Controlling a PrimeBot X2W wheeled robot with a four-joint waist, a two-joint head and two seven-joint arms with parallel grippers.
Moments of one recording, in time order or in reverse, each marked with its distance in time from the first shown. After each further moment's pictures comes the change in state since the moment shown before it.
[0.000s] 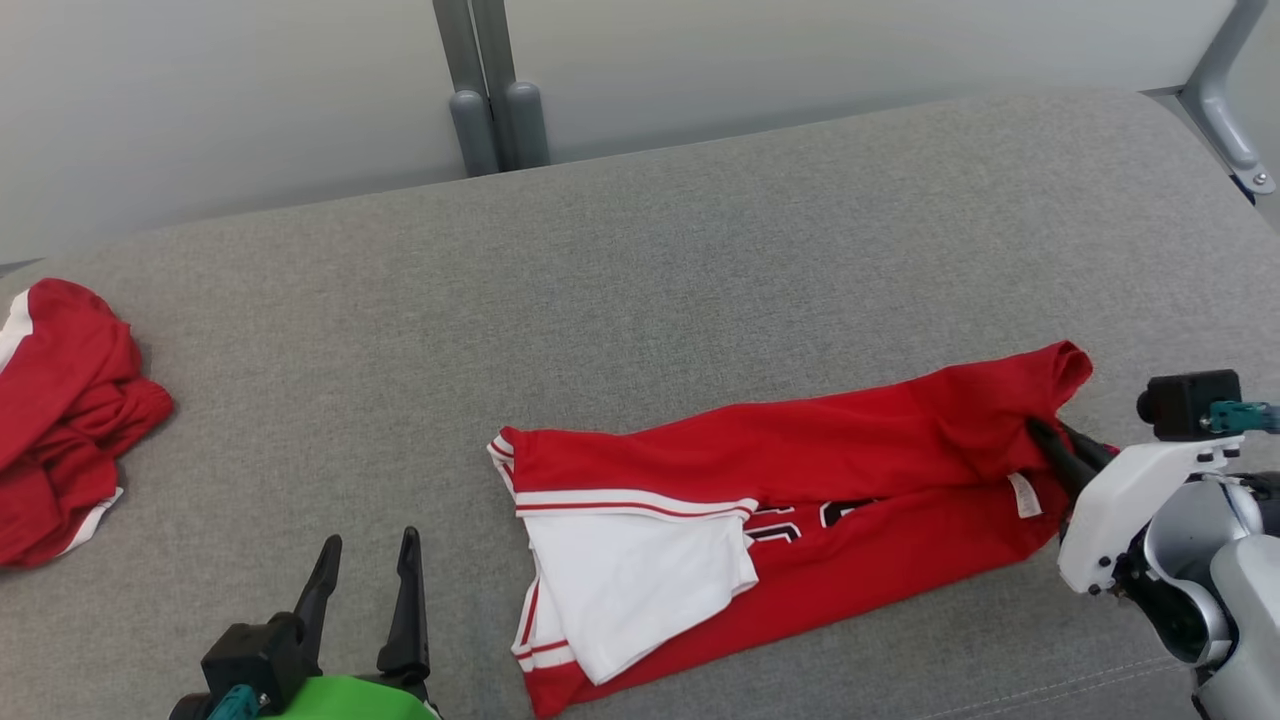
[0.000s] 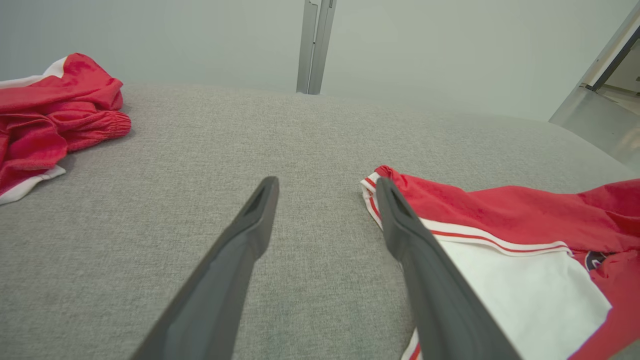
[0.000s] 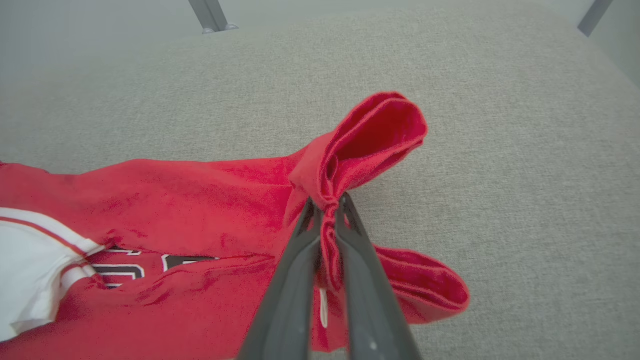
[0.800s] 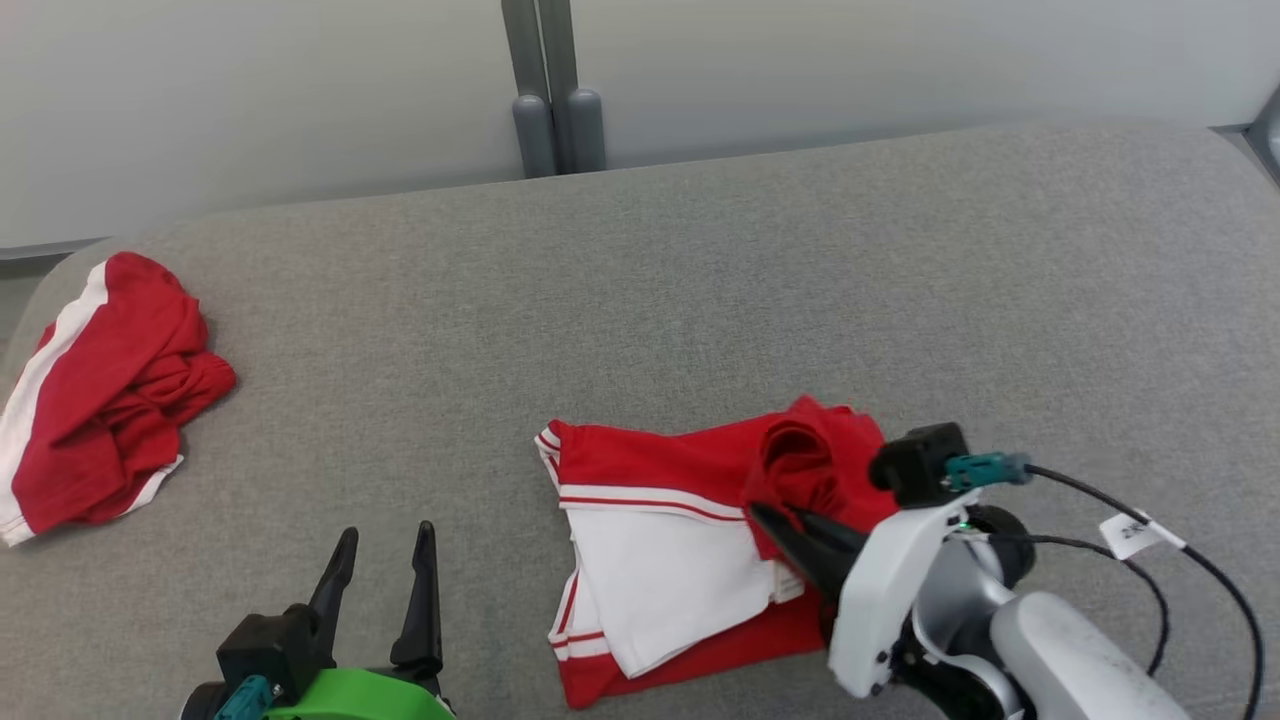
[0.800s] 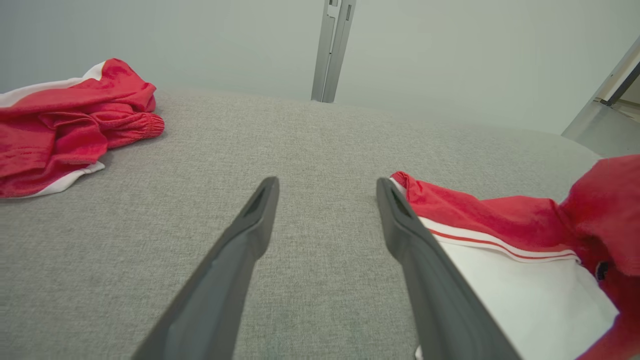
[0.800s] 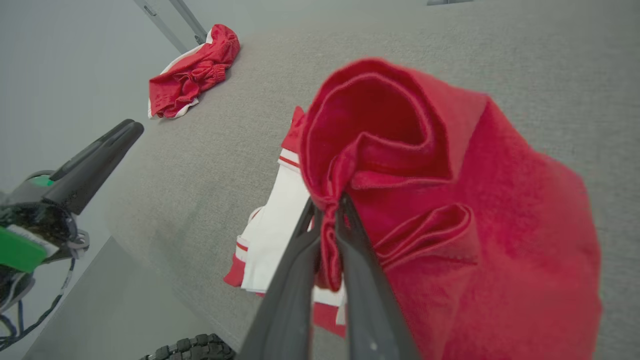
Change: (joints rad) left arm -0.025 -0.007 -0.019 0.027 -0.005 -0.017 -0.007; right arm 0.044 0.178 0.258 -0.279 0.042 -0.001 0.140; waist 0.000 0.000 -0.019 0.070
